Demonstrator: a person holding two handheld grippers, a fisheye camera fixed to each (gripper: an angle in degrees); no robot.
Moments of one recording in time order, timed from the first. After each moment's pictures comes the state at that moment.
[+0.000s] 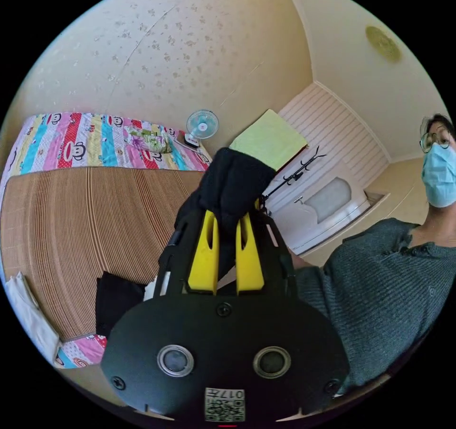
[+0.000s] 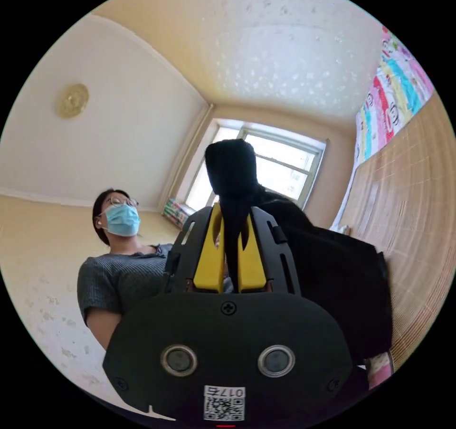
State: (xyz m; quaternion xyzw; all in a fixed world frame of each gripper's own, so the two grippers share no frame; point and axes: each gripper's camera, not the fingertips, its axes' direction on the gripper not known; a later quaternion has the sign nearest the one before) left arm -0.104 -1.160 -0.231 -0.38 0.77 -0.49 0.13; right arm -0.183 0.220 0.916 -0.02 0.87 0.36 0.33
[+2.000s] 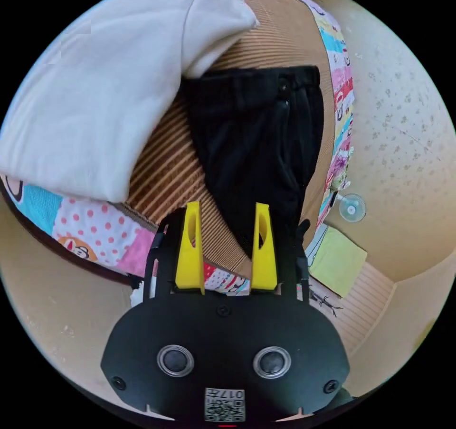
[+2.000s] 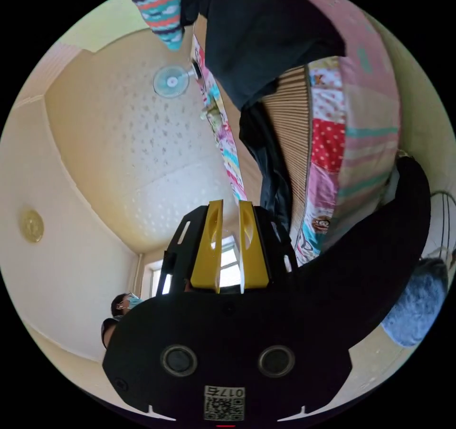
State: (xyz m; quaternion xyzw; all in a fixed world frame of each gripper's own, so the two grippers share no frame) left arm -0.258 -0.410 0.031 -0.82 0.38 -0.41 -0.10; right arm -0.126 0.398 1.197 0.31 0.95 0.01 0.01
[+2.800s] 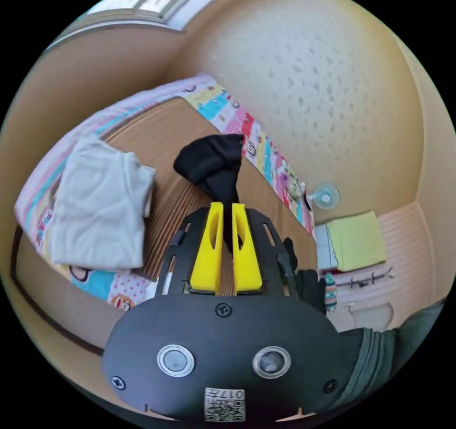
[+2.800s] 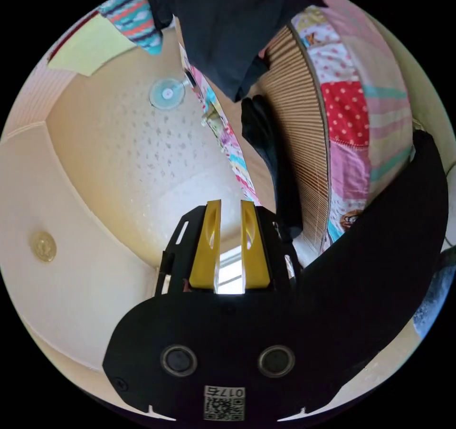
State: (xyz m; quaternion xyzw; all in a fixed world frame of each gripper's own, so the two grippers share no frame) left arm -0.502 -0.450 0.238 -0.69 0.48 -0.51 0.20; right arm -0.005 0.324 1.191 0.35 0.93 -0.02 0.05
